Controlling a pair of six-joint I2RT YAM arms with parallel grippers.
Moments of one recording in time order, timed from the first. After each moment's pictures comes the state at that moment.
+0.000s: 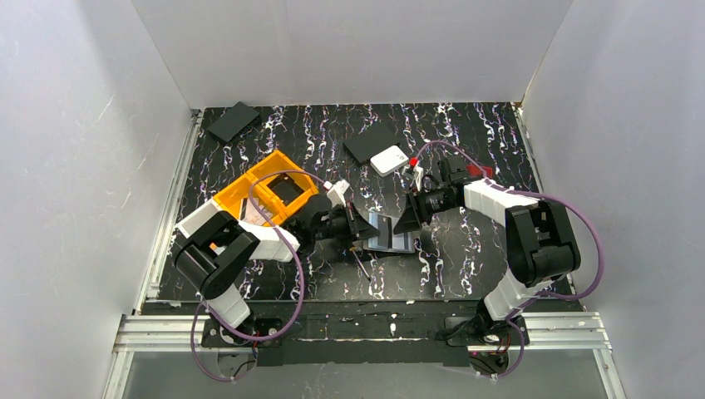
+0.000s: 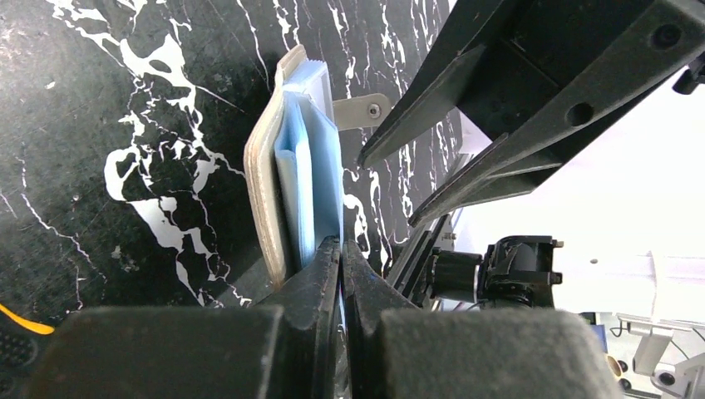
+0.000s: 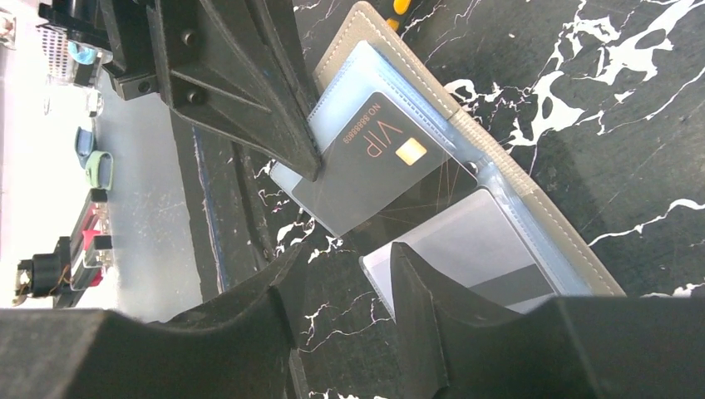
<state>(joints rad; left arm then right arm) -0.73 1.66 0.59 0.68 0.40 -0.98 0.29 1.65 0.94 -0.45 -1.09 -0.27</state>
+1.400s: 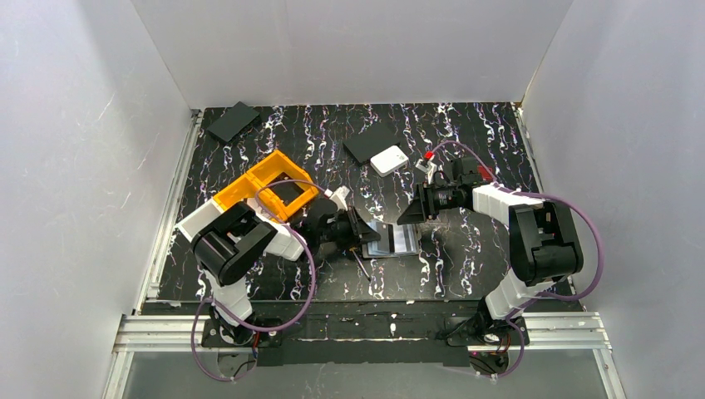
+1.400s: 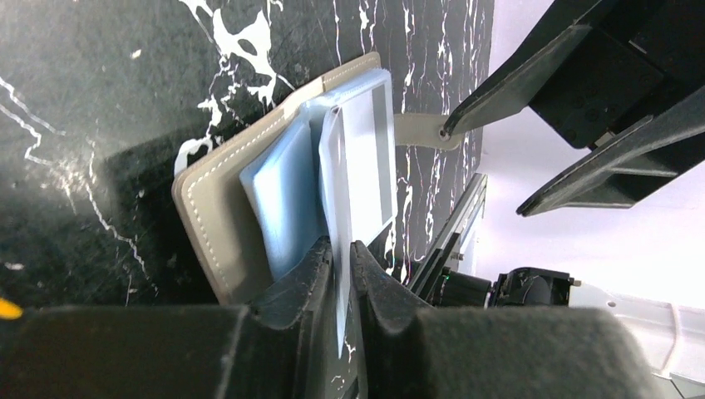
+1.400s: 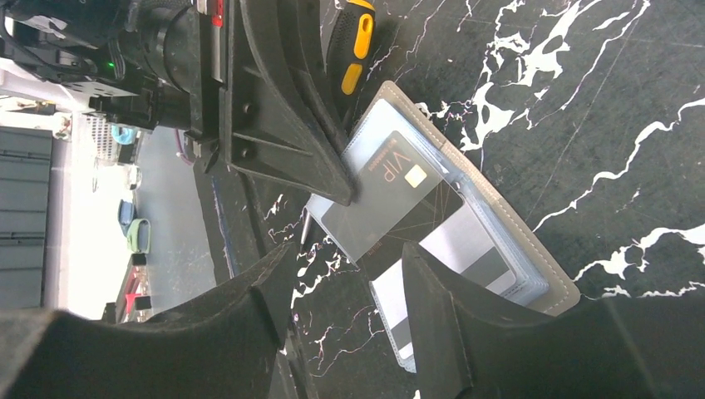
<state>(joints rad) -0.74 1.80 0.59 0.74 0.37 -1.09 0.20 1.65 0.87 -0.23 -1.13 -0.03</state>
